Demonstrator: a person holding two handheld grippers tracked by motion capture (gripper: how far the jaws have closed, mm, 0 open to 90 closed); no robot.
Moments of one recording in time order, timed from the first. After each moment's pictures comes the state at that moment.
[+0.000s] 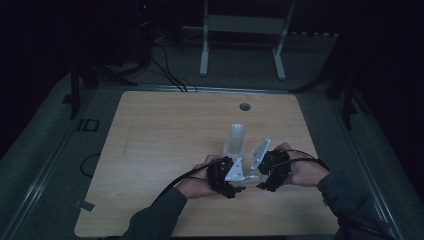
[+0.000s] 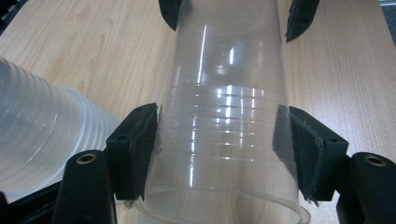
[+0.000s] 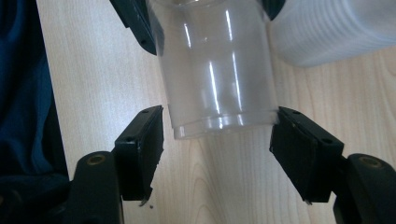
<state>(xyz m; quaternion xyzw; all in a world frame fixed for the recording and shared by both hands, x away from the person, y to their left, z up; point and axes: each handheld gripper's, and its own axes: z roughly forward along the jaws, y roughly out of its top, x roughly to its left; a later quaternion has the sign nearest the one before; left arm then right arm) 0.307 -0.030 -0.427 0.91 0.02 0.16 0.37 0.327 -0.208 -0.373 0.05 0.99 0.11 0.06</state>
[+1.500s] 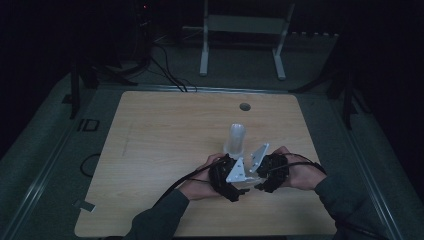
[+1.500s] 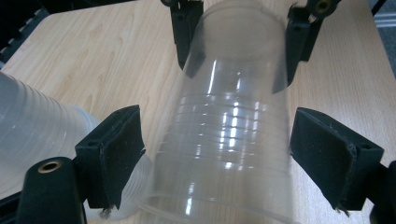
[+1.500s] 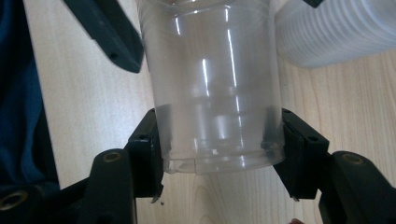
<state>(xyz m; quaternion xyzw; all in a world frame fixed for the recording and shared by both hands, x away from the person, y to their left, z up) 0.301 -0.033 -0.423 0.90 0.03 0.17 0.40 0.324 -0.208 -0.385 0.06 0.99 0.12 0.07</state>
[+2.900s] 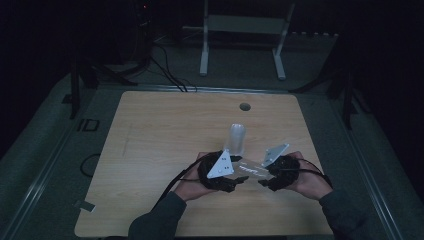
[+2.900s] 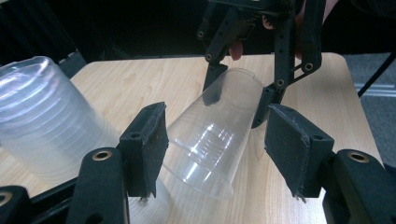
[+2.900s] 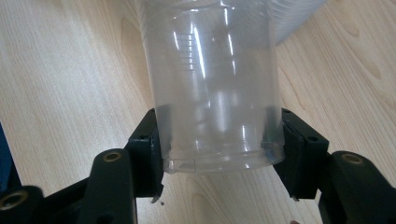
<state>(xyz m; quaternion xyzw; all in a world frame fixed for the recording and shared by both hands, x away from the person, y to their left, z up) 0.295 -0.002 -0.399 0.84 0.07 0.18 0.51 0.322 -0.243 -0.398 0.17 0.96 0.20 0.11</state>
